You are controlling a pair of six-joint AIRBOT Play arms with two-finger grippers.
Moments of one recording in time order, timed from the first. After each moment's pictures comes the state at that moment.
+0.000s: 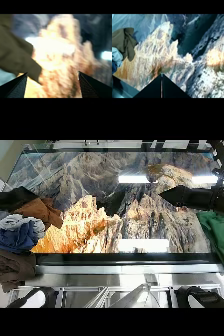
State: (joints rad) left arm 0.45 -1.20 1.20 -2.13 1.18 1.91; right arm 0.04 -0.88 0.99 -0.73 1.00 1.30
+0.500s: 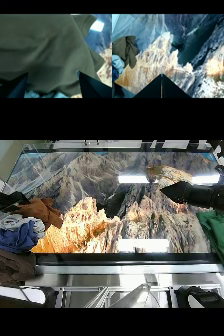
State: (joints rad) left arm 0.47 -1.74 1.61 -1.88 1.28 1.86; right arm 0.04 -0.88 0.99 -0.71 0.95 1.30
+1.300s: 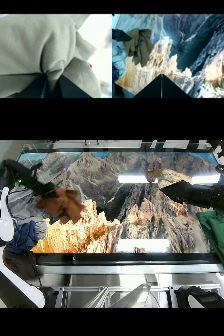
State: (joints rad) left arm 0.16 -2.01 2.02 -2.08 1.52 1.85; right arm 0.04 -0.88 0.99 -0.70 0.95 1.30
